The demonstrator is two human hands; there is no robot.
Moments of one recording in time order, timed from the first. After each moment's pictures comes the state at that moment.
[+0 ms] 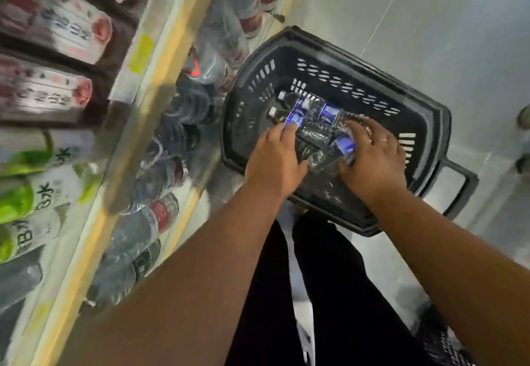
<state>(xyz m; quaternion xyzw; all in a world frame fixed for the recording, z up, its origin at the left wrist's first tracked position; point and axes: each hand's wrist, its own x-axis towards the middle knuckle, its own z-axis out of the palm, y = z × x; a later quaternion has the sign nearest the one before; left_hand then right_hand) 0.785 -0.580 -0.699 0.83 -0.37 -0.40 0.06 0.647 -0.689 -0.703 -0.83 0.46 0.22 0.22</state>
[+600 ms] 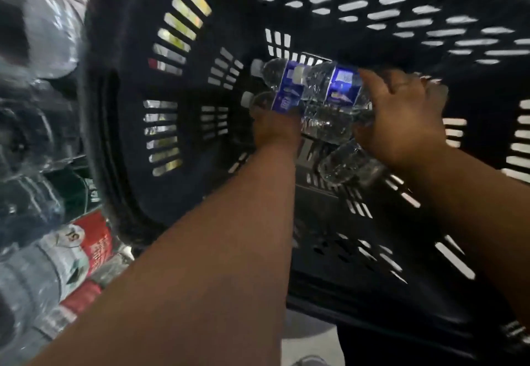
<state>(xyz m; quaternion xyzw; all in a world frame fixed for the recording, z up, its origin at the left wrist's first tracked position) 0.776 -0.669 -1.022 0.86 0.06 -0.45 0.21 0.640 -0.756 -0.971 -0.86 0.44 0.21 0.16</state>
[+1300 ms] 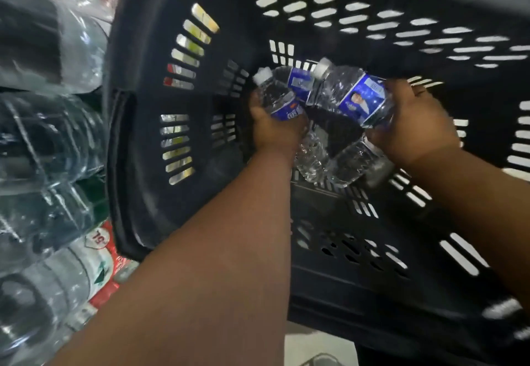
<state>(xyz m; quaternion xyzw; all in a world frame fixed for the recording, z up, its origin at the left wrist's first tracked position) 0.787 -0.654 -1.010 0.80 0.09 -0.45 0.39 0.638 -0.754 -0.969 -0.77 0.55 0.20 0.28</state>
